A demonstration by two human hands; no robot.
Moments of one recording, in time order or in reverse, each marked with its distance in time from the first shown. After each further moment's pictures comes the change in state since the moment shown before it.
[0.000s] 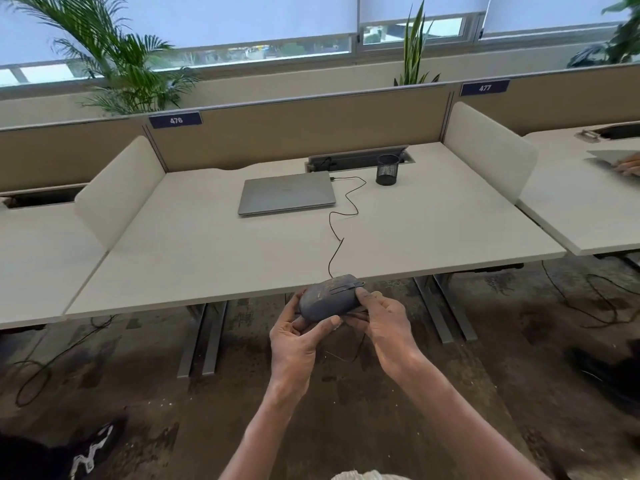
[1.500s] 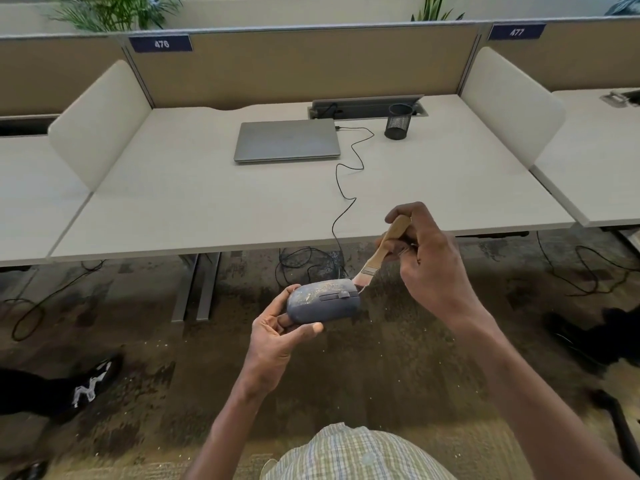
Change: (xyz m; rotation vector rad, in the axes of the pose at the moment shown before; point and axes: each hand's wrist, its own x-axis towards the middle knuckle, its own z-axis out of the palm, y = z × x) left_hand -0.030 -0.022 -0.068 0.144 -0.115 -0.150; right_hand -0.023 -0.072 -0.021 -0.913 -0.147 -0.726
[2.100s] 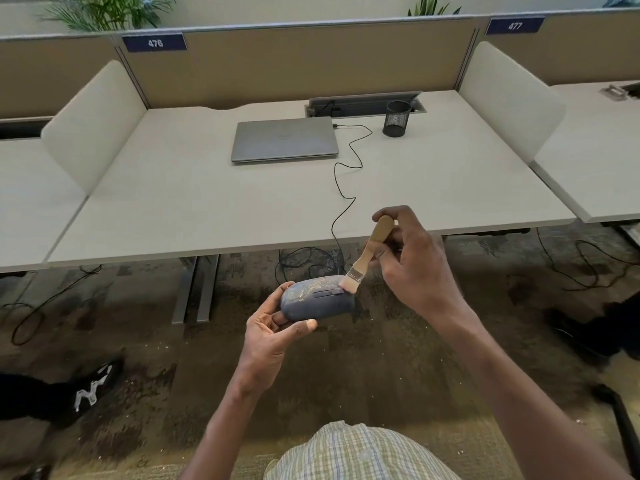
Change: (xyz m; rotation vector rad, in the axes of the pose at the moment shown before) left_hand 0.009 0.004 -0.008 -0.043 -0.008 0.004; right_hand 0.004 -0.009 0.015 -0.028 -0.018 0.081
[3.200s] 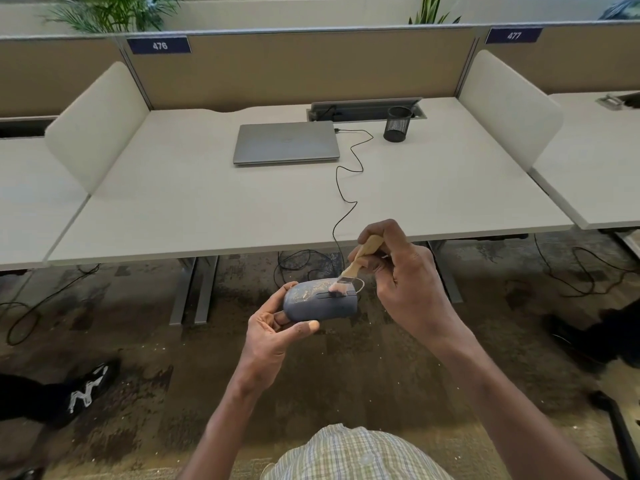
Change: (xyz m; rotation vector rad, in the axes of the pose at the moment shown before) left_hand 0.002 0.003 -0.002 0.014 -0.012 0.005; right_hand -0.014 -0.013 0.009 0.042 -0.022 -0.208
